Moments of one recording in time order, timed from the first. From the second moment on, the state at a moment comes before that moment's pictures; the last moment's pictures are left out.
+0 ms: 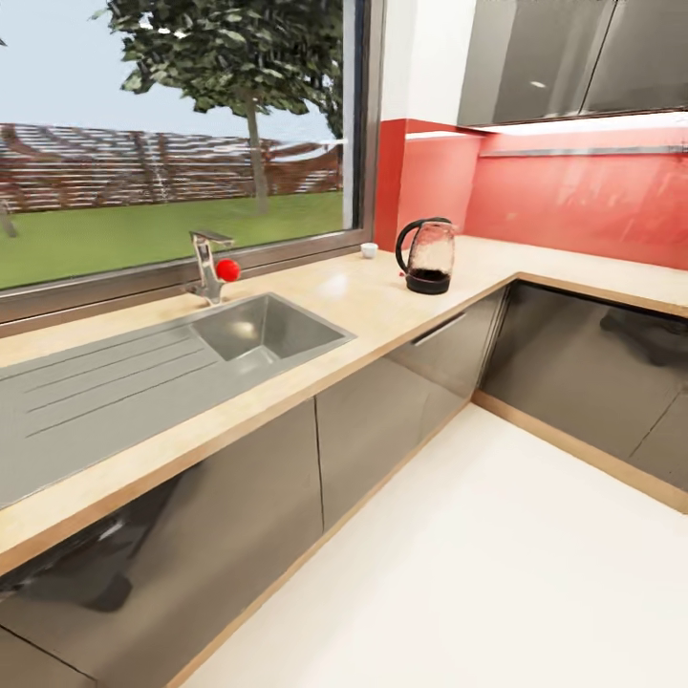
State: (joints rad) left arm -0.34 0.21 -0.47 -0.03 0.58 -0.13 -0.87; right arm -0.29 -0.38 0.34 0.05 -0.47 -0.13 0.56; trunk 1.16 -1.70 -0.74
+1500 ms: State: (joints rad) left arm -0.34 0.21 -0.47 -0.03 0.58 -0.13 -0.87; right arm -0.29 -0.38 0.34 0.05 -0.47 -0.14 0.56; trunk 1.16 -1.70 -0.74
